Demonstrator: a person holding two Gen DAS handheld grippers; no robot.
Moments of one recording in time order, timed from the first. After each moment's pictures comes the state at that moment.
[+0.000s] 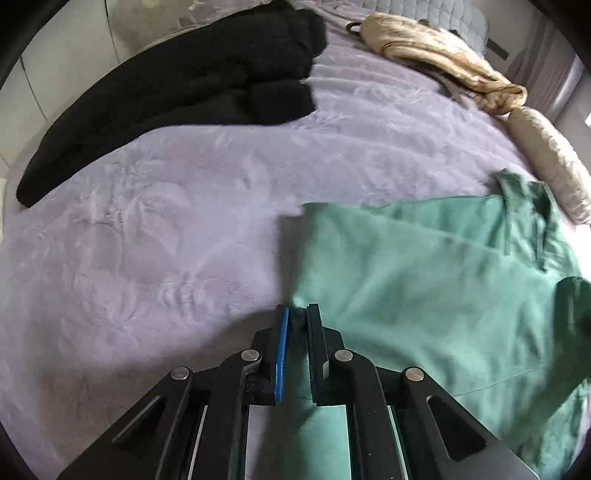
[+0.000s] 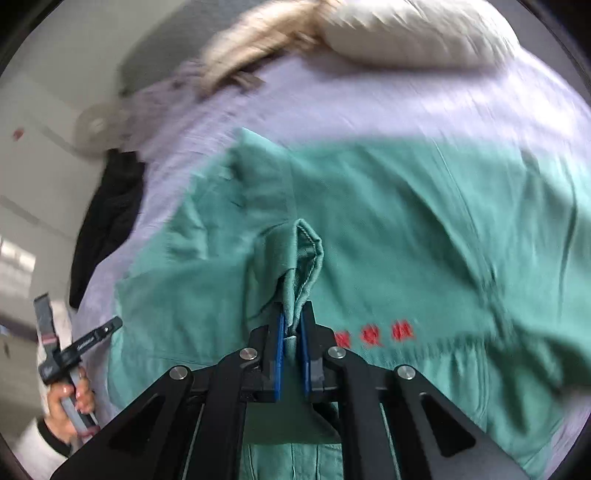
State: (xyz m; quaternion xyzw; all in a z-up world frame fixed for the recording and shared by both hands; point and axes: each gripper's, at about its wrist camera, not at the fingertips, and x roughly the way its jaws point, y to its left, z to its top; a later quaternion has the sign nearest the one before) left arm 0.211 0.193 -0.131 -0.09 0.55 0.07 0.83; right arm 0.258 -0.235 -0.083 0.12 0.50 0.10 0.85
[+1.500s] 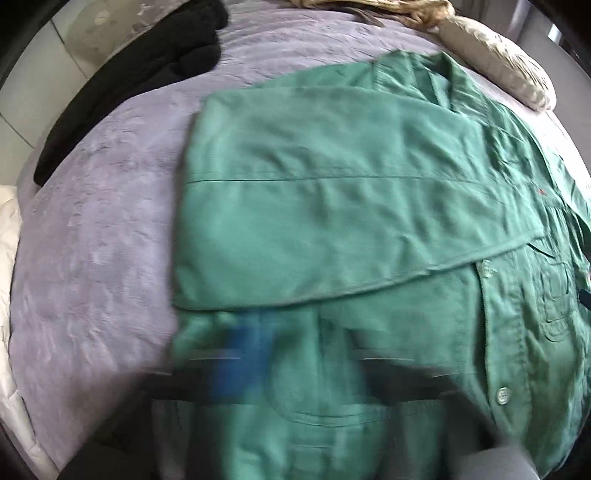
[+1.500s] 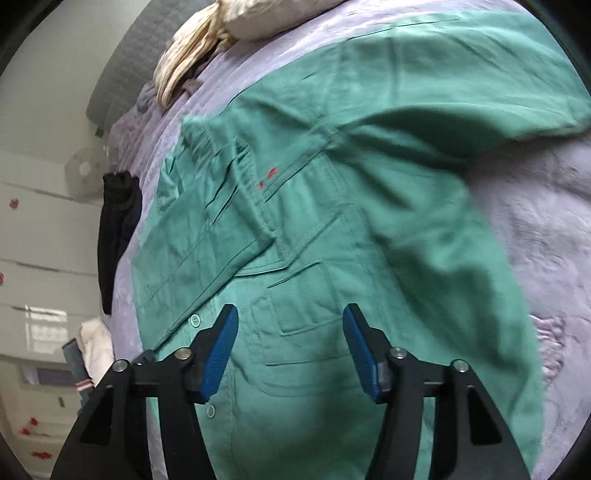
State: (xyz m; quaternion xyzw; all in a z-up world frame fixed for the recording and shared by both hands) left arm 0.083 0.075 -0.097 0.00 0.61 0.04 0.79; right arm 0.123 -0.336 -0.097 0.29 0.54 0.06 0.79
